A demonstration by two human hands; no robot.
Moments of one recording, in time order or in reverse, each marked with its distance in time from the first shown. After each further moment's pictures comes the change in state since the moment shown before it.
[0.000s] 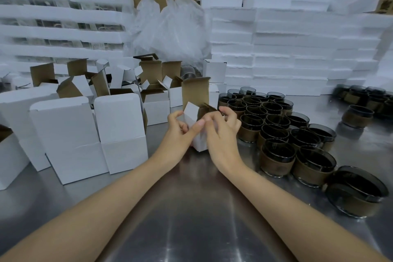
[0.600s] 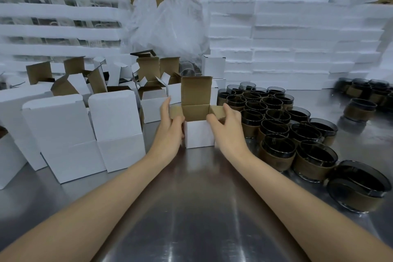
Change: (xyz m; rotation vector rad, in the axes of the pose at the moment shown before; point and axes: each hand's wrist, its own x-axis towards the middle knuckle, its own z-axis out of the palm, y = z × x) left_hand 0.008 -0.009 -0.003 -0.026 0.148 -0.045; right_hand 0.015 0.003 -0.013 0.050 -0.039 0.248
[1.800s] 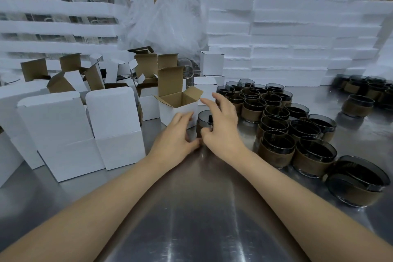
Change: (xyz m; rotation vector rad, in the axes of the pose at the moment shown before) left_hand -0.001 -0.019 0.000 0.601 -0.195 0.364; right_hand -0.003 0.004 0.003 -0.400 -0.050 -0.371
